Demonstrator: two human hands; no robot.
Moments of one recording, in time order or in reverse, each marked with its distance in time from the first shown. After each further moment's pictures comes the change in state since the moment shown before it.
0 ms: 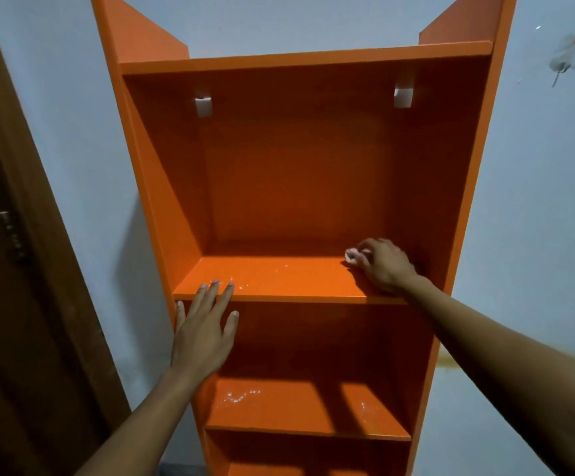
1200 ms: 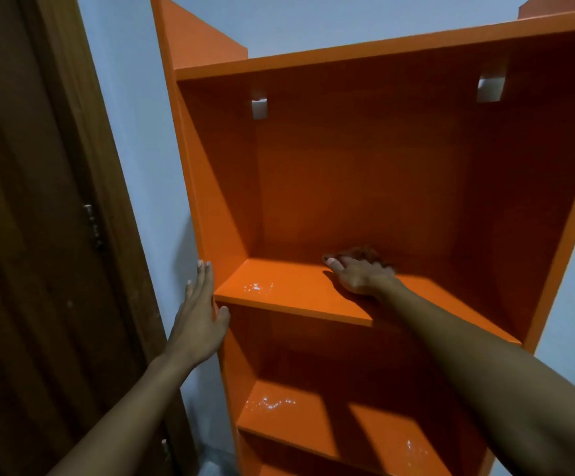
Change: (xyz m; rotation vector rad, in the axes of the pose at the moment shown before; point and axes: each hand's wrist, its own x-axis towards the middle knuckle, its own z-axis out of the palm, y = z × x) left_hand 0.013 -0.038 -0.043 -0.164 0.038 -0.229; right_hand 0.051 -0.105 0.052 -0.067 -0.409 -0.066
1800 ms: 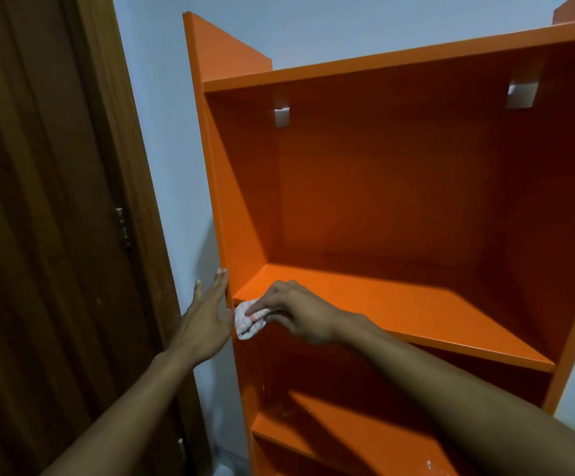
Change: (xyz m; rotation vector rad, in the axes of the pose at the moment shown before) left_hand -0.004 0.002 -0.027 0.088 -0.057 -0.059; right_hand -0.058 -0.090 0.048 0.154 0.065 -1.095
